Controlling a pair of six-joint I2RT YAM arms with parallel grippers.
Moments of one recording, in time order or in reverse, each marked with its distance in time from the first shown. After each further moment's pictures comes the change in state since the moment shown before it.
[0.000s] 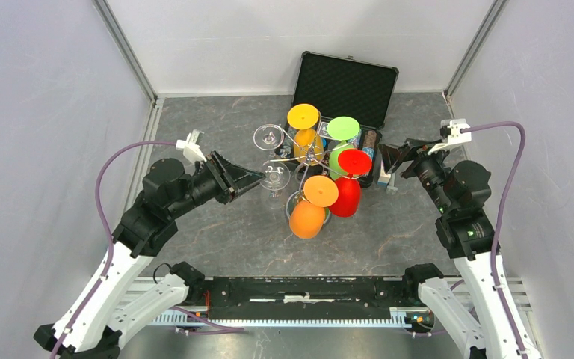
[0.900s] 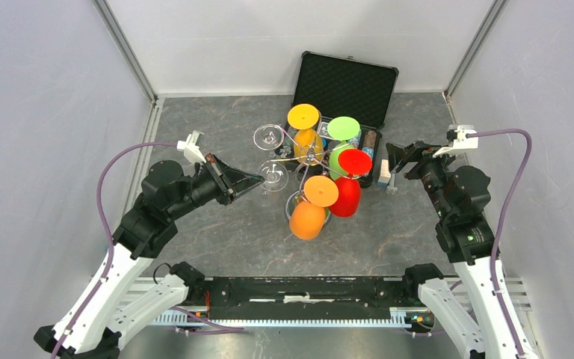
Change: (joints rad) left arm -0.001 -0.016 -0.019 0.035 0.029 -0.024; right arm 0.000 -0.033 -0.035 -0.007 0.130 0.025
